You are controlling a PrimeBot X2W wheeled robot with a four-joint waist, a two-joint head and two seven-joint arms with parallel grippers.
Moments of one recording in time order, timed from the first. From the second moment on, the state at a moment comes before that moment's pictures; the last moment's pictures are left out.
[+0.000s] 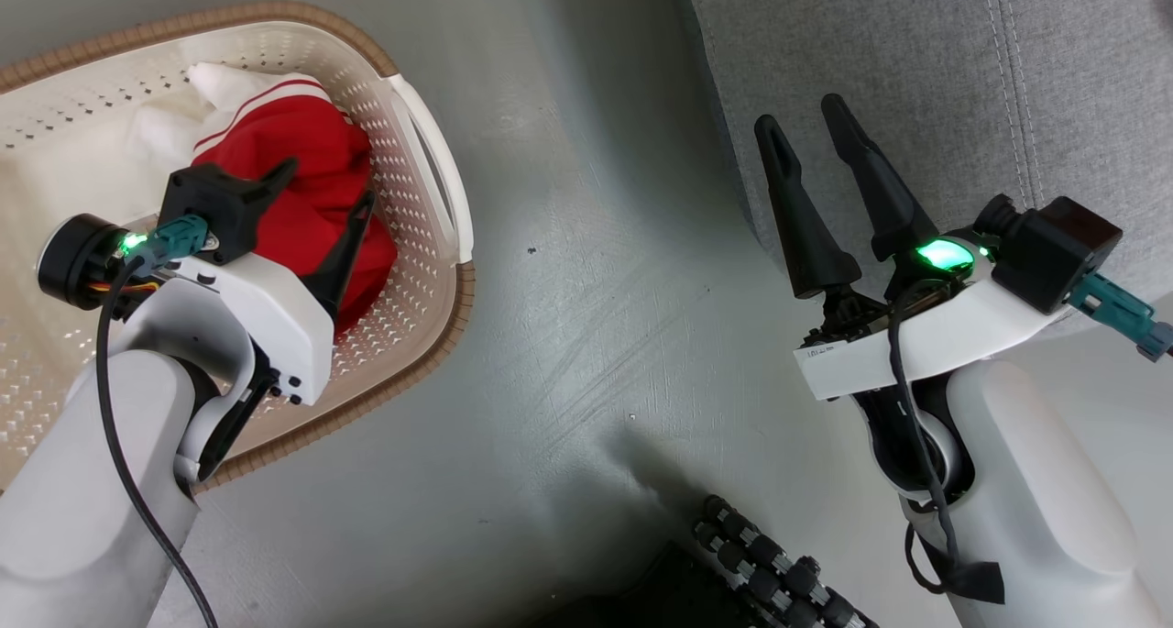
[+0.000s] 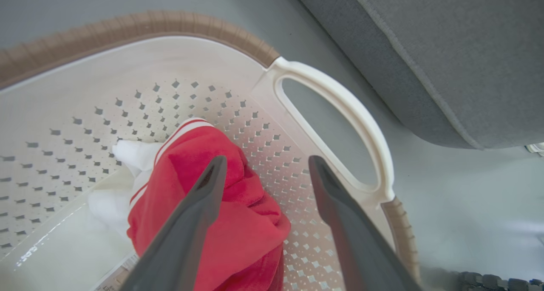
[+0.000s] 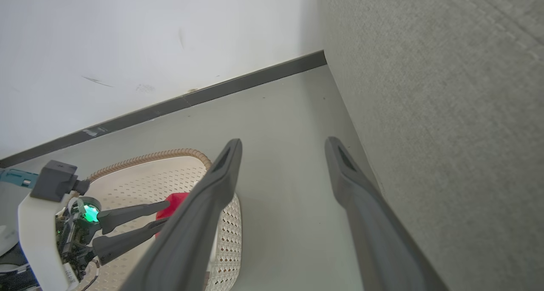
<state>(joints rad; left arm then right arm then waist) -0.63 0.38 -0.43 0.13 -0.45 -0.04 0.24 -0.46 -0.04 0.26 0.01 0.45 0.12 -0.25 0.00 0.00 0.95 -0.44</state>
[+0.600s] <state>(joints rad) -0.63 0.40 -0.38 0.12 -0.46 0.00 0.26 -0.48 -0.04 0.28 0.00 0.46 0.12 -0.25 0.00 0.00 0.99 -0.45</state>
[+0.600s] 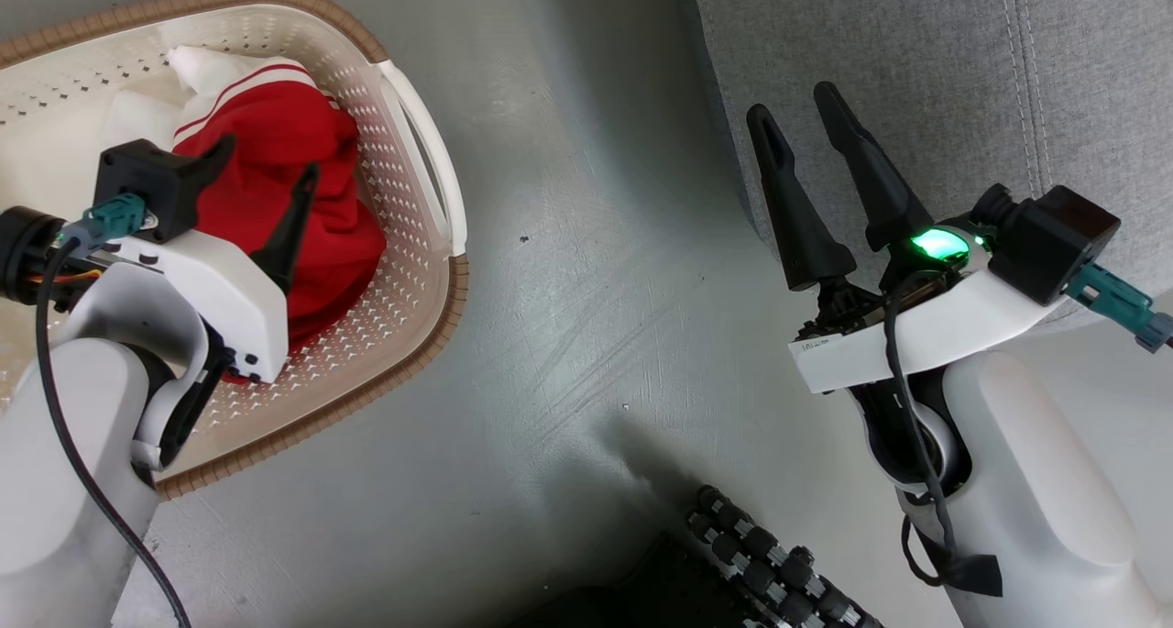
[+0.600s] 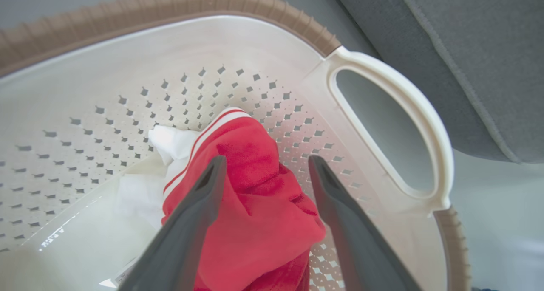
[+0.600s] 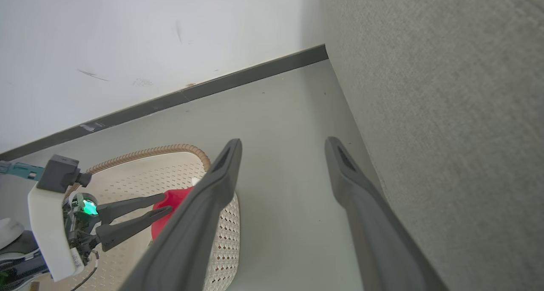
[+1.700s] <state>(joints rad) -0.63 0.41 -0.38 0.13 -0.47 0.01 0.28 -0.48 -0.04 0.28 0.01 0.46 0.12 -0.25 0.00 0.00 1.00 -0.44</state>
